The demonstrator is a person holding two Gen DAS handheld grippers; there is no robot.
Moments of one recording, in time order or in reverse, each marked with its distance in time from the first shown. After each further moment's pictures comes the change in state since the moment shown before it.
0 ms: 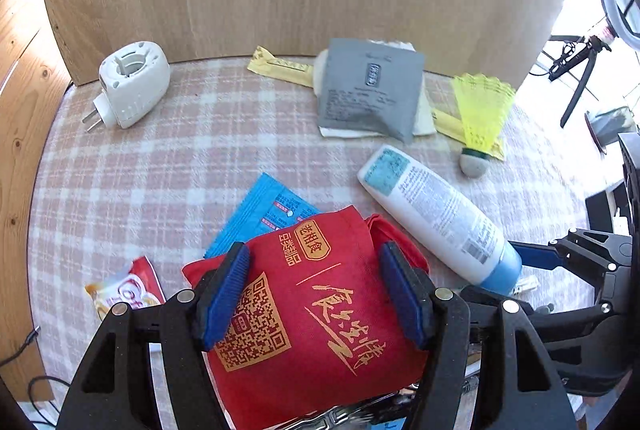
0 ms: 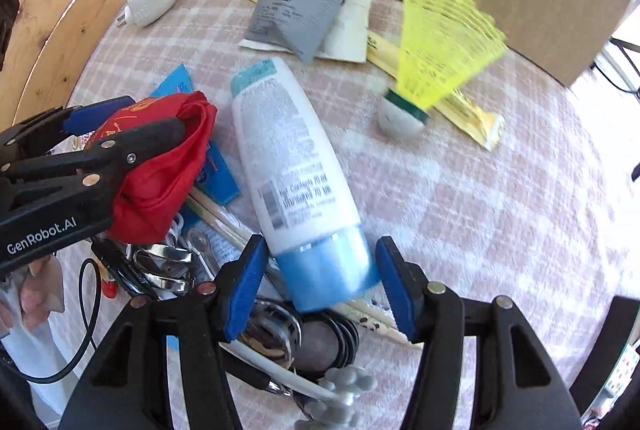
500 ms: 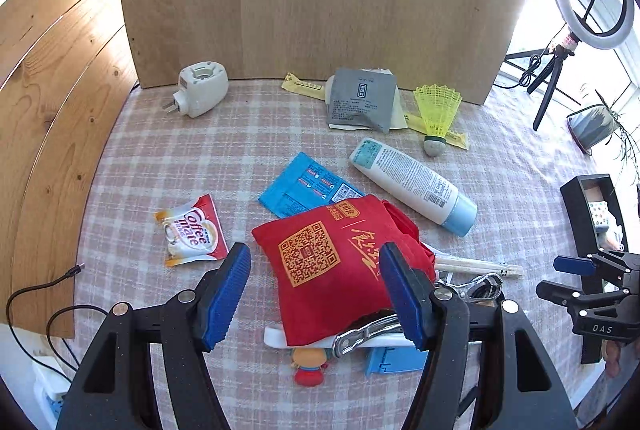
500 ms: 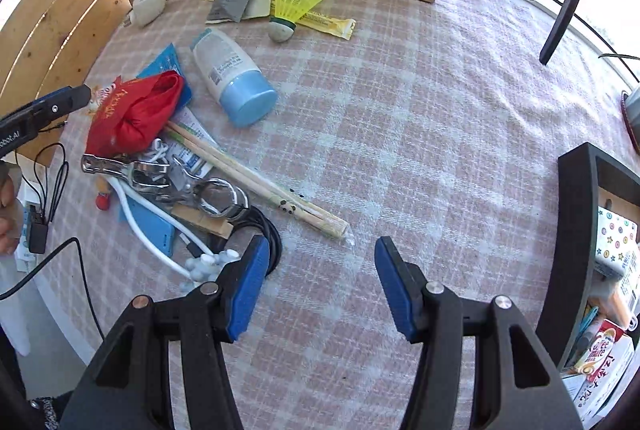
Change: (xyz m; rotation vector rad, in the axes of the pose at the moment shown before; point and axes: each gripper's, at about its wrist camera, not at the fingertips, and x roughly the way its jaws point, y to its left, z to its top) left arm -0.090 0.036 -0.039 -0.049 -0.126 0.052; right arm -0.085 -0.051 -0.135 0.098 -0.111 -0.015
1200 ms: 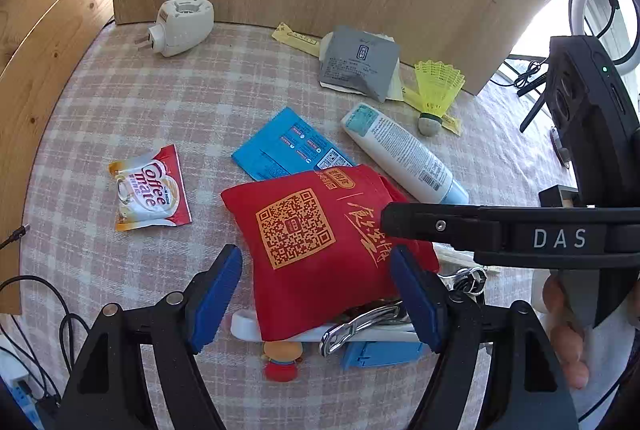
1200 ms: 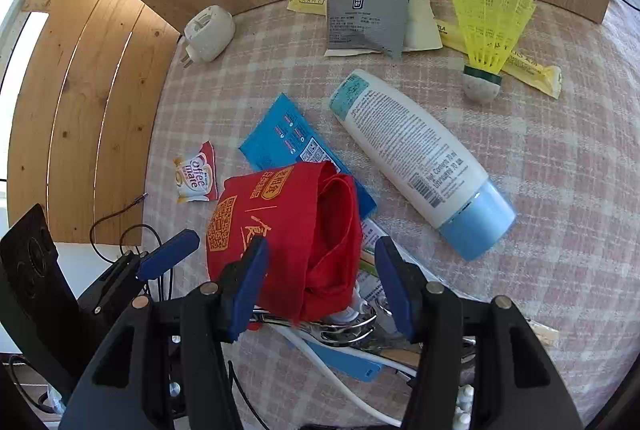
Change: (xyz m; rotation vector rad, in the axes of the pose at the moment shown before) left arm 0.042 0.011 -0.004 -0.102 0.129 -0.182; right arm 0.079 0.120 0.131 0.153 0.167 0.308
